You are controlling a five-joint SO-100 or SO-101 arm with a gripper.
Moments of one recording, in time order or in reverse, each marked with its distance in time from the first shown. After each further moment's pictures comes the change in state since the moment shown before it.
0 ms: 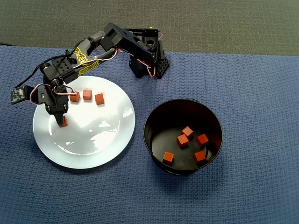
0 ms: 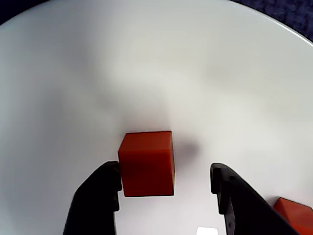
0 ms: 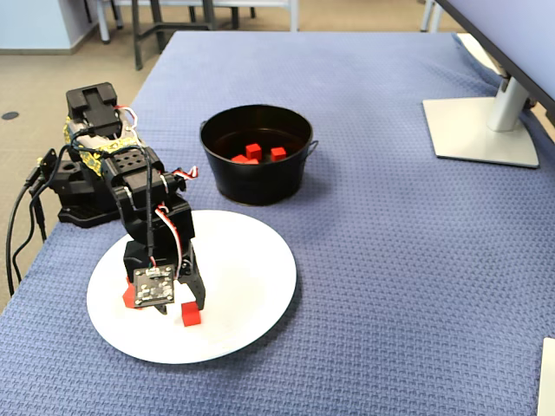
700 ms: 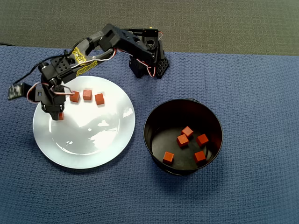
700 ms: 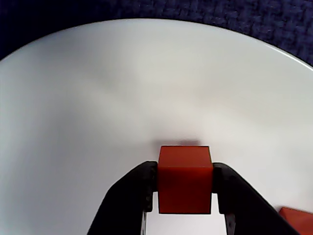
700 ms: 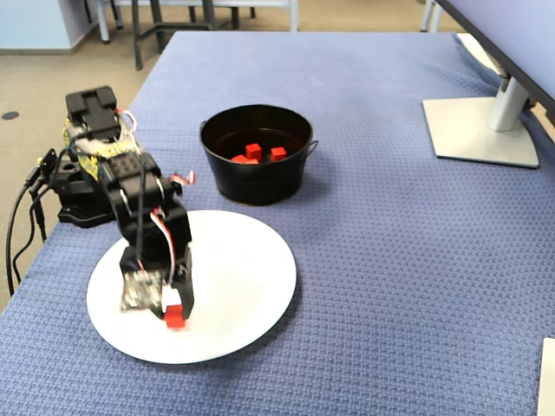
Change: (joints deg) arm 0.2 3.1 1.3 -2.0 6.1
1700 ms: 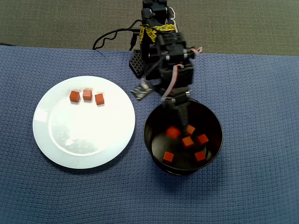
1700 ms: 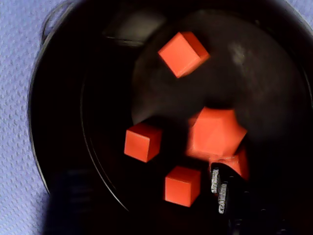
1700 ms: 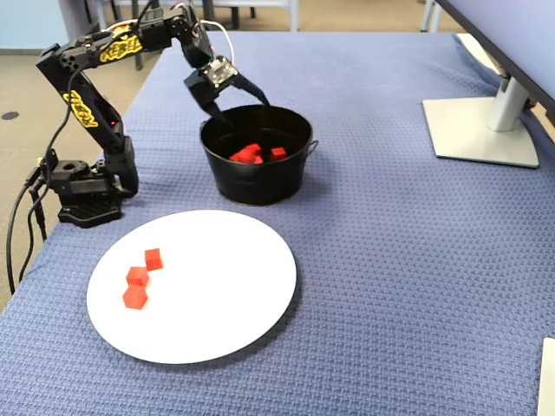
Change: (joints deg) arm -64.7 56.7 42.3 0.1 40.1
